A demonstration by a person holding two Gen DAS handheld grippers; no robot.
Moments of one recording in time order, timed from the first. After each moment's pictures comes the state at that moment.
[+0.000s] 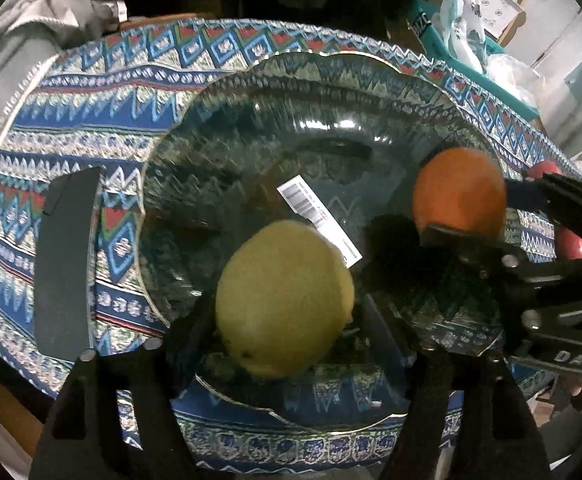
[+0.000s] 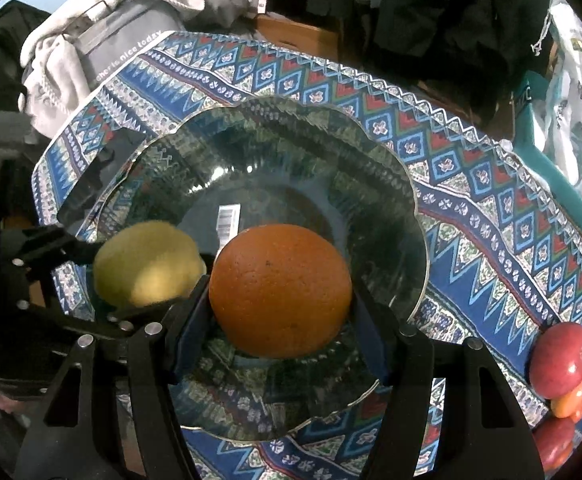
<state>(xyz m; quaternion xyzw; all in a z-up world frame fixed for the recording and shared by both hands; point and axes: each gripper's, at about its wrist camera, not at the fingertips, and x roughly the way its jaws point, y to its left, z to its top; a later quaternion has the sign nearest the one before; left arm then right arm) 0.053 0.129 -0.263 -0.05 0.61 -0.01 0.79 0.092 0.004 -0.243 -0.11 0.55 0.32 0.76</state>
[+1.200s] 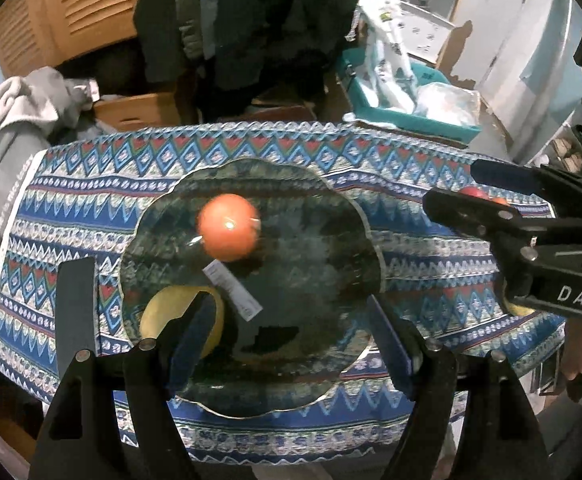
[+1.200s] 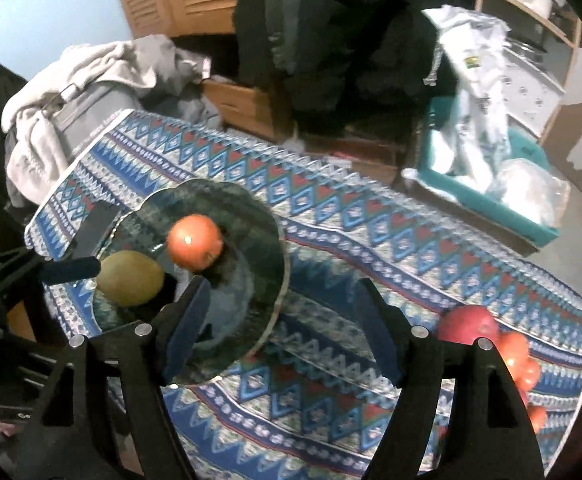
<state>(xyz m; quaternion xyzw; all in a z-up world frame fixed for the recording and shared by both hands) 0.052 0.064 -0.172 -0.01 0.54 -0.07 0.84 0.089 -0.079 -0.151 -0.07 0.48 0.24 0.84</state>
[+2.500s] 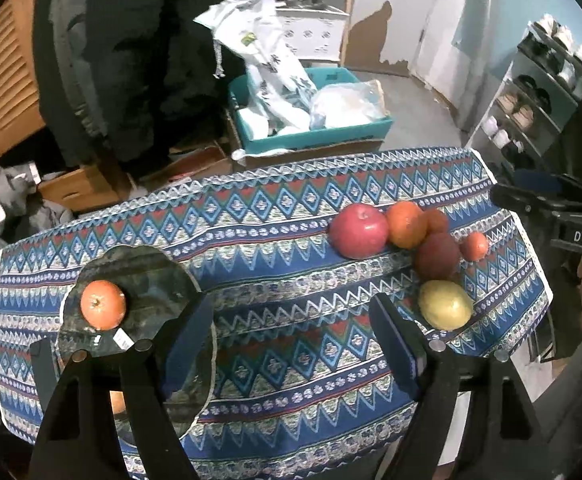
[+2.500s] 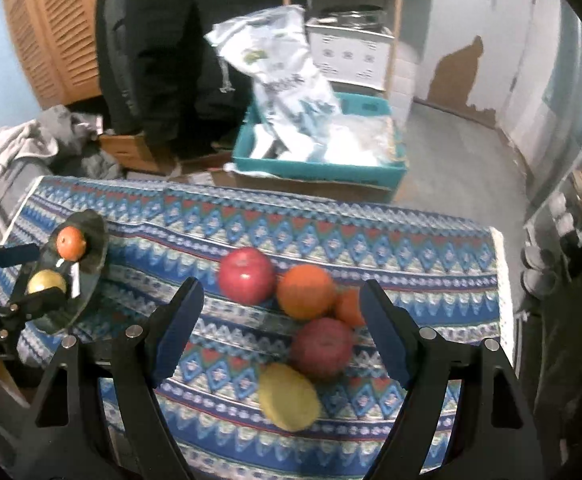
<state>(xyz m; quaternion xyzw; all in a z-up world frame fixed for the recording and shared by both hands) 0.058 -0.085 -0.128 0.06 0.50 -0.16 0.85 0.059 -0.319 -0.118 0.00 0.47 0.08 0.88</state>
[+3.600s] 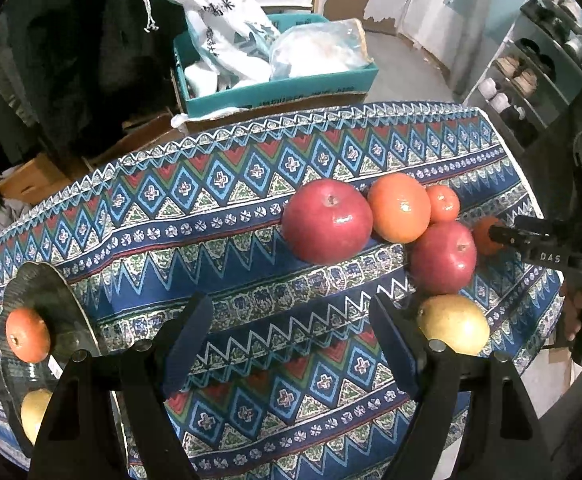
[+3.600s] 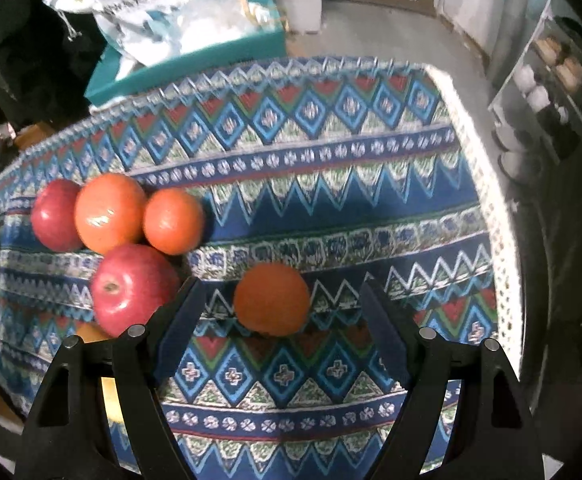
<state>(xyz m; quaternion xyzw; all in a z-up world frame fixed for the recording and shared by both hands) 0.107 -0.156 -0.208 0.08 0.56 -0.18 0.80 0.072 -0.447 -0.262 0.07 0.59 -0.02 0.80</state>
